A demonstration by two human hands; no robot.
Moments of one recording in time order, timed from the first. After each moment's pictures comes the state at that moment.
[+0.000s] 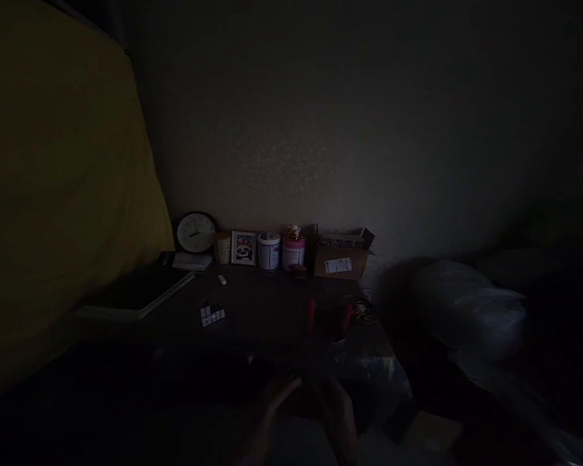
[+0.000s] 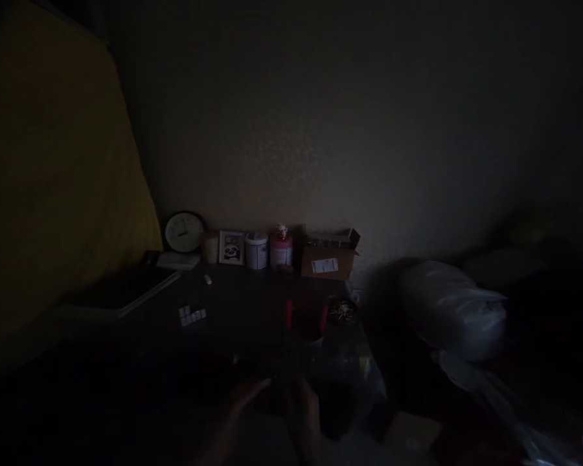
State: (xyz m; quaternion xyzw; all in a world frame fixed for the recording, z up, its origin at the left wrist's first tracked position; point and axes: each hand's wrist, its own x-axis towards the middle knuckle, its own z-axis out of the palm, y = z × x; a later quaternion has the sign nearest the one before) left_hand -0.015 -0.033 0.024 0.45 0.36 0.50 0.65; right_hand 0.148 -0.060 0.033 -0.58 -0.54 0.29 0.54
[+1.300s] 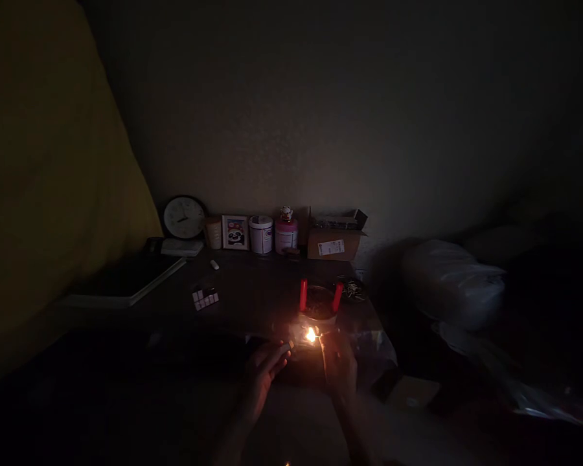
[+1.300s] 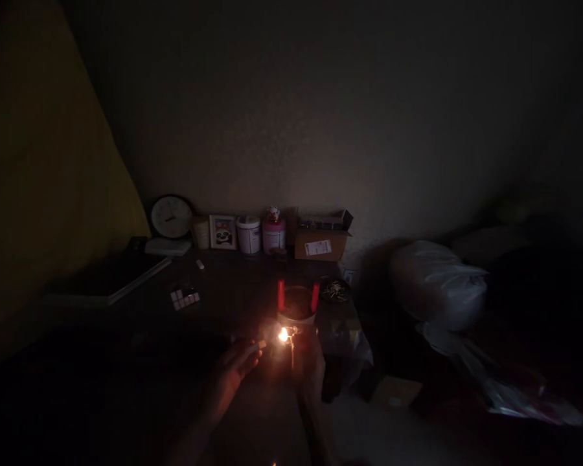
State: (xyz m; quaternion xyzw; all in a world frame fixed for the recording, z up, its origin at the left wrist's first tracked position) left_hand -0.005 -0.024 0.048 0.29 0.32 0.54 0.72; right_hand 0.168 -0.039 0.034 -0.60 -0.52 0.06 0.61
